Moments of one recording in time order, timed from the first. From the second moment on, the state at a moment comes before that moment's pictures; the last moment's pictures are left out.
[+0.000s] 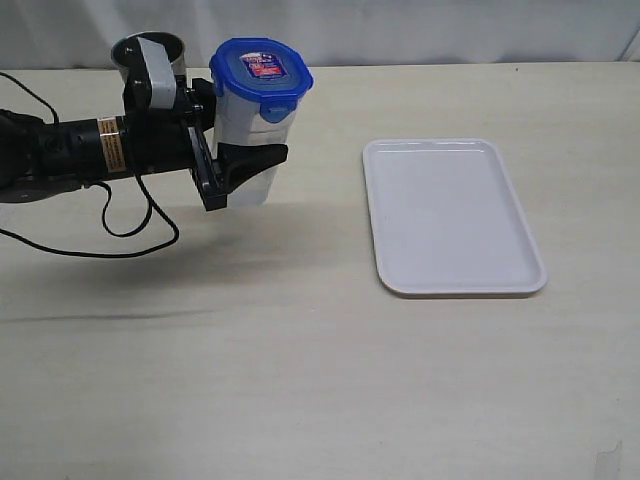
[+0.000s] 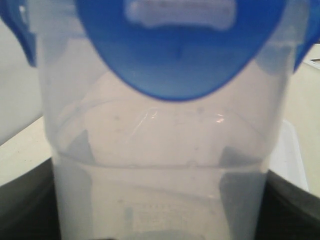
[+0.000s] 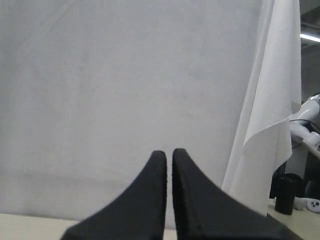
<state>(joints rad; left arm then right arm) -0.19 2.09 -0.99 1.15 -1.18 -0.40 -0.10 0.00 0.00 -0.06 -0.25 -0.14</state>
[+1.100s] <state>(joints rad) -0.19 2.09 -0.99 1.18 -1.18 -0.40 -0.10 0.00 0.00 -0.01 0.35 -0.14</state>
